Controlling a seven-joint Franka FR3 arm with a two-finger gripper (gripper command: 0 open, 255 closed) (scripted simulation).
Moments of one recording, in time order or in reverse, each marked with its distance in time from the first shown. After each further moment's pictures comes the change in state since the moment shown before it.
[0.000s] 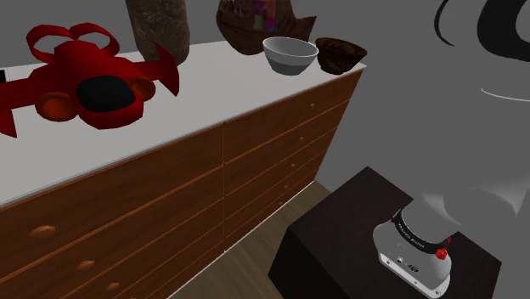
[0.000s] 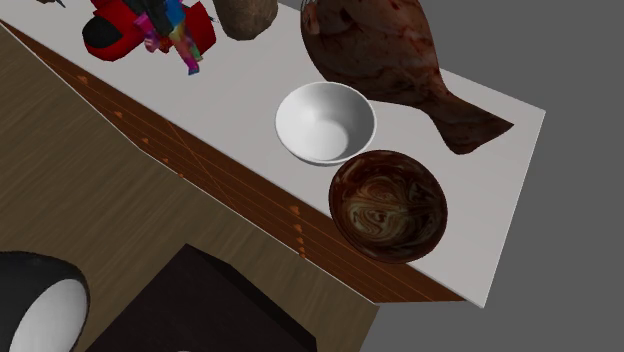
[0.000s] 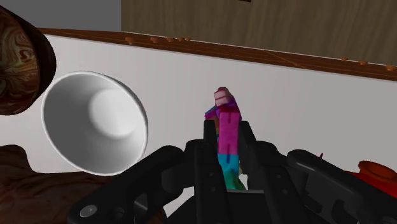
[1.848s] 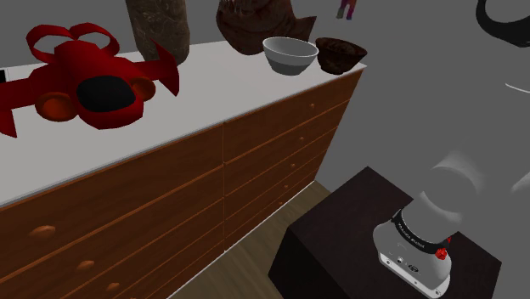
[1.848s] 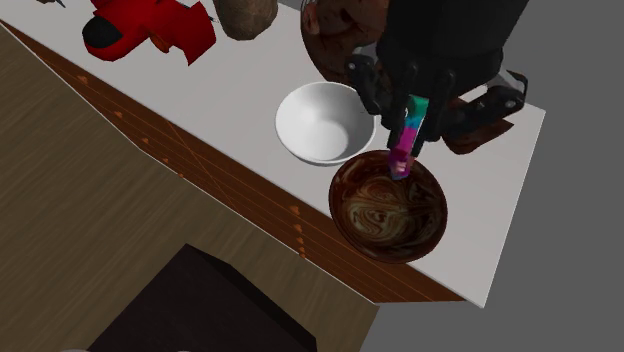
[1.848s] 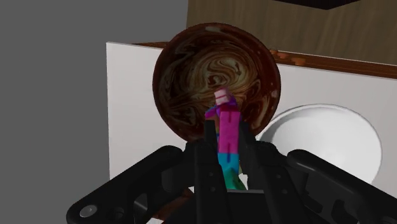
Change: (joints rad) arm -0.510 -0.133 -0.295 -0.169 0.098 0.151 -0.725
